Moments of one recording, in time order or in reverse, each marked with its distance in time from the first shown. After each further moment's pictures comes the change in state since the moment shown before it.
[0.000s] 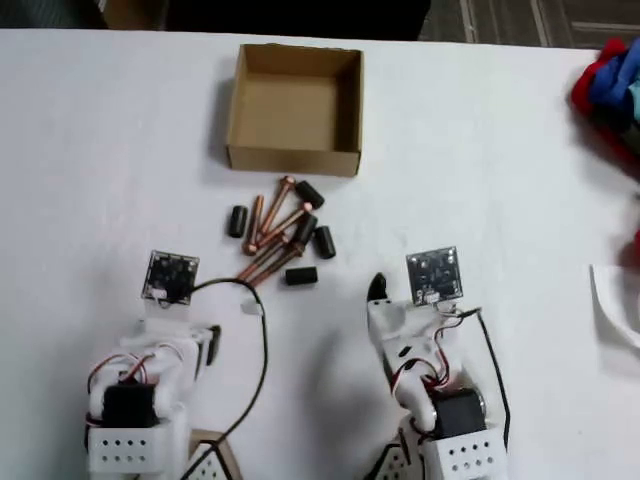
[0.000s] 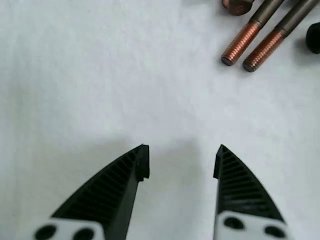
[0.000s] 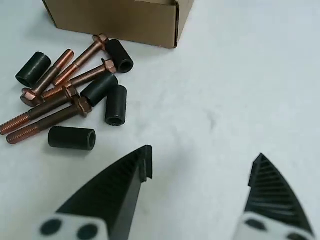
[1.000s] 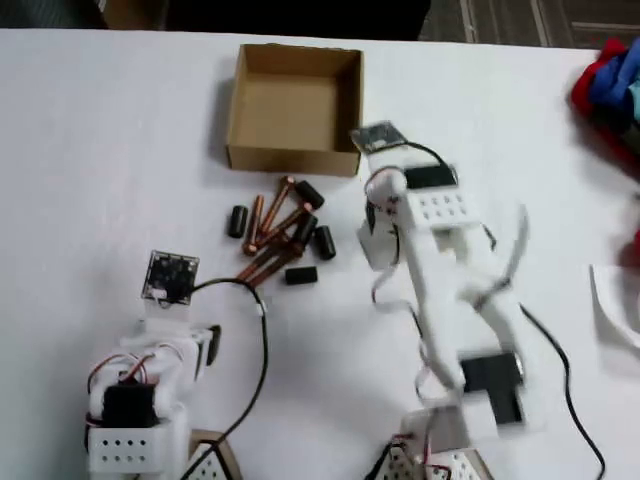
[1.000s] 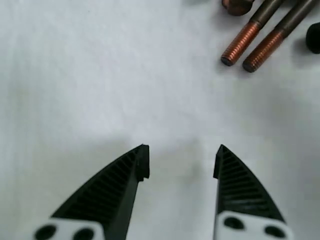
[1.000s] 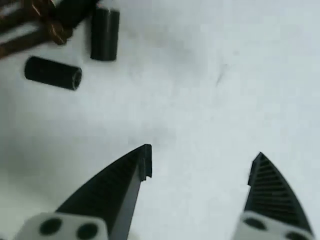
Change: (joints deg) left arm 0.0 0.0 0.0 0.0 0.0; right arm 1.9 105.7 -84.0 36.0 12.4
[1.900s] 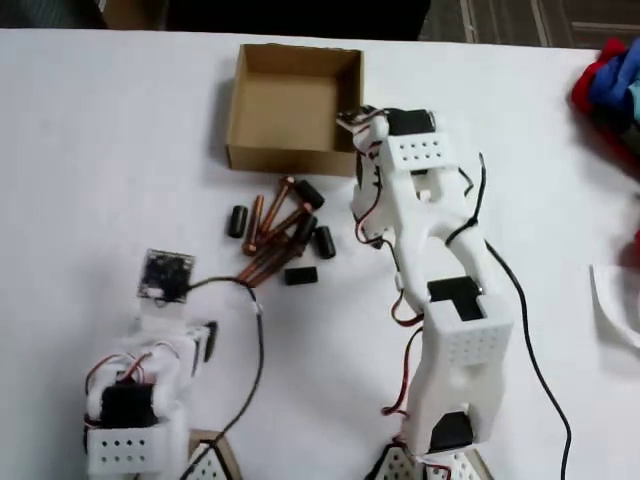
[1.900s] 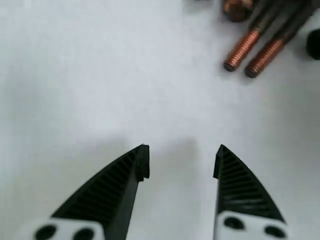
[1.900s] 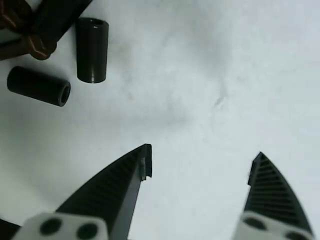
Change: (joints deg) left arm -3.6 0.0 -0.9 -1.9 -0.3; right arm 0.2 25.0 -33.8 14.1 5.0
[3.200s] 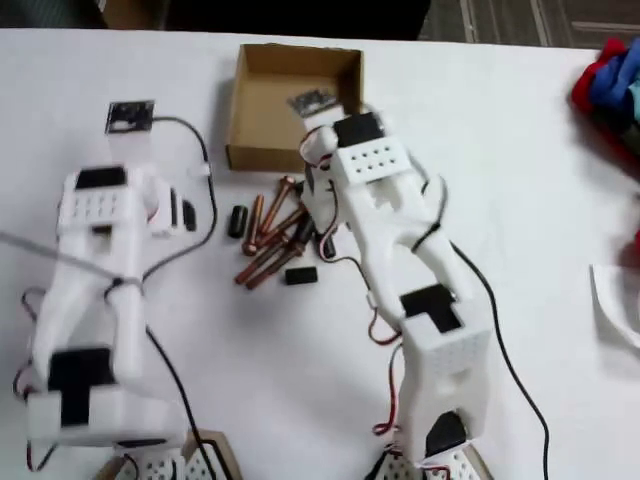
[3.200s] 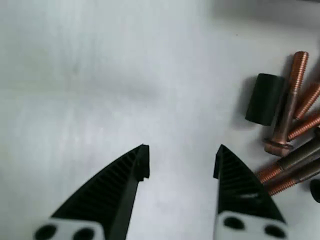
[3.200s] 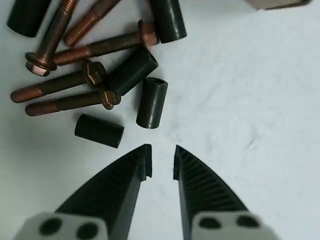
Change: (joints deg) left arm -2.0 102.4 -77.8 -2.7 9.4; right arm -10.4 -0.4 -1.1 -5.4 -9.8
